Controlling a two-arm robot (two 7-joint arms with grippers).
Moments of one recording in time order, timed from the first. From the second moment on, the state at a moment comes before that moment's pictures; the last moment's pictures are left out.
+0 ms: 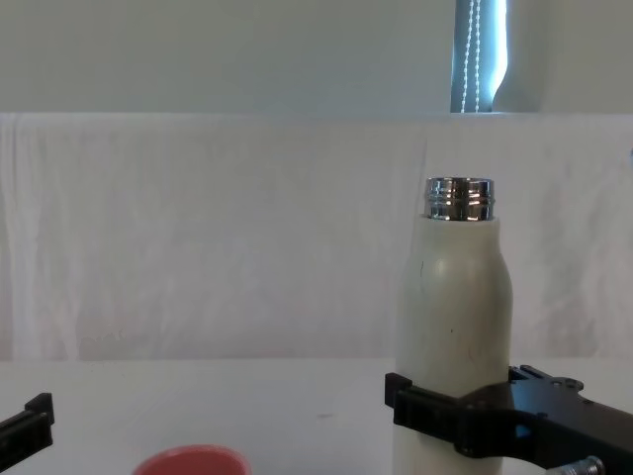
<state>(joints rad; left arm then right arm) 0.27 0.24 0.04 -1.85 -0.25 -0.02 -0.02 -0.02 0.12 -0.27 -1.72 0.15 0.12 0.29</state>
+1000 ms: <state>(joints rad) 0.27 0.24 0.04 -1.85 -0.25 -0.02 -0.02 -0.02 0.12 -0.27 -1.72 0.15 0.12 0.29</state>
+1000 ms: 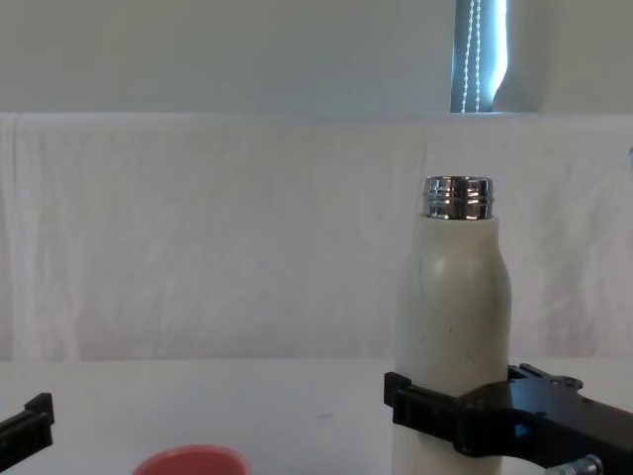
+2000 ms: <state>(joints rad) 0.27 0.24 0.04 -1.85 -0.25 -0.02 -0.02 -0.02 0.12 -0.27 -1.72 0.15 0.12 0.29</state>
